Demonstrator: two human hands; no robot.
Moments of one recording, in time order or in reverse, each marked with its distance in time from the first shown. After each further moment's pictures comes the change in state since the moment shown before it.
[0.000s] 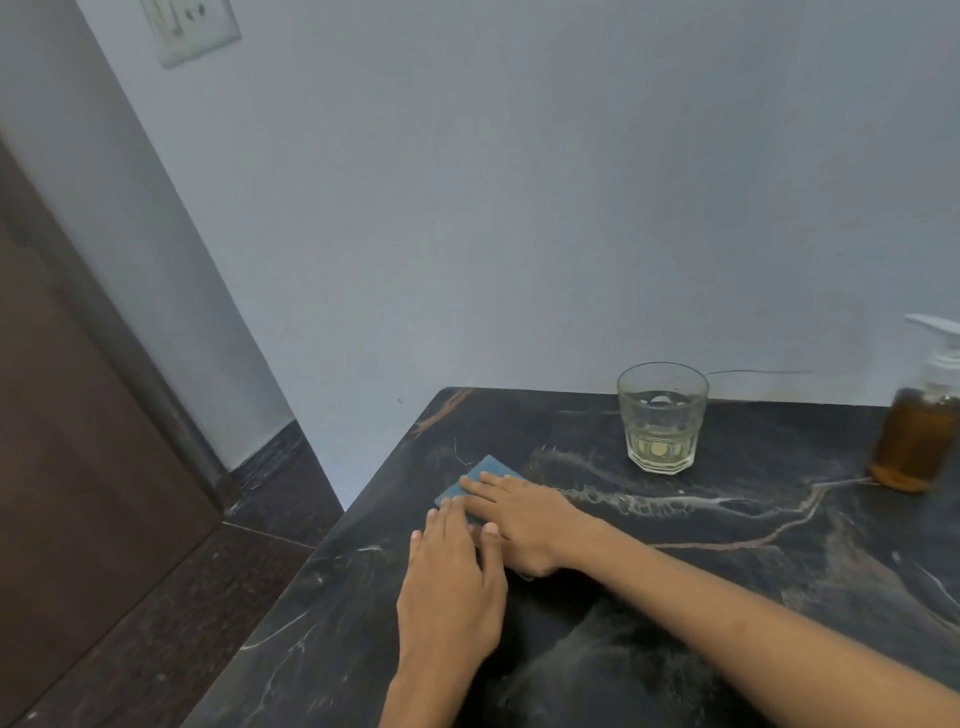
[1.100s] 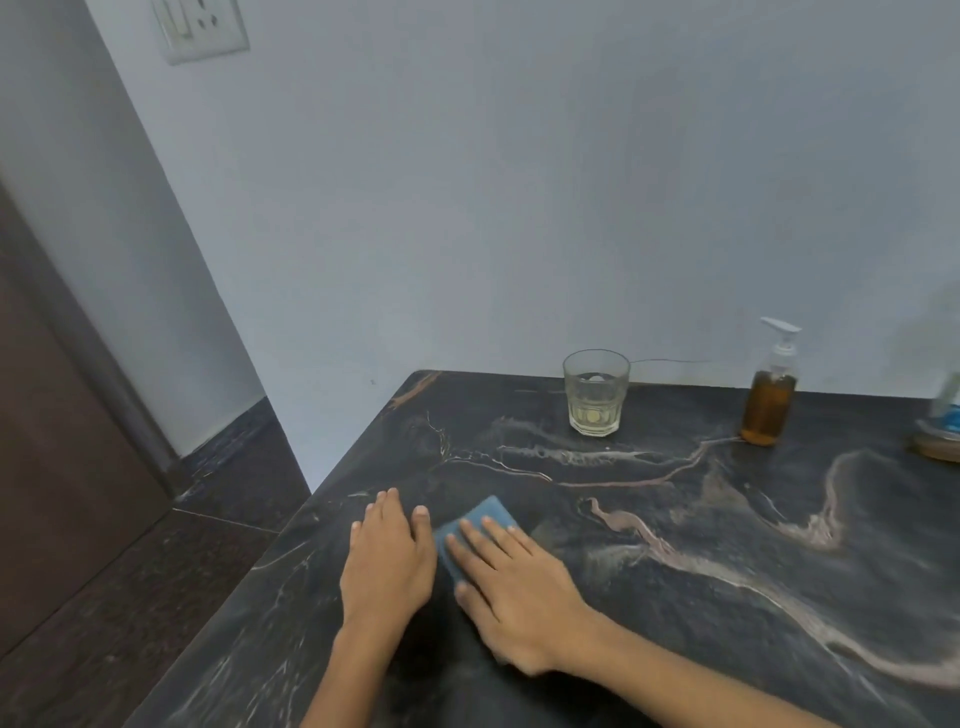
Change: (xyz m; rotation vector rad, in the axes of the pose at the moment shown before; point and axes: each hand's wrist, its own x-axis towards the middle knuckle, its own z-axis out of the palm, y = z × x) left_hand -0.043 -0.029 -0.030 0.001 -0.018 -0.083; right_hand -0.117 -0.096 0.035 -0.019 0.152 0.199
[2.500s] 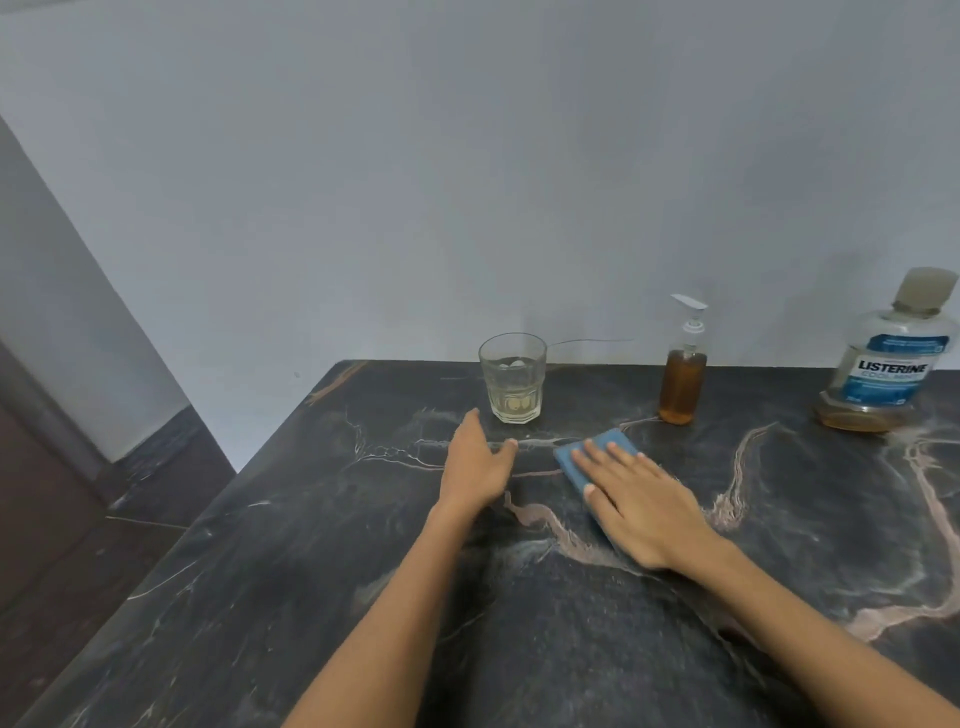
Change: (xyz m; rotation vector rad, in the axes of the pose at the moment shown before) left_hand 0.054 0.137 0.106 -0.337 -0.258 0.195; right_hand -0.072 0.171 -0.068 -0.076 0.026 0.406
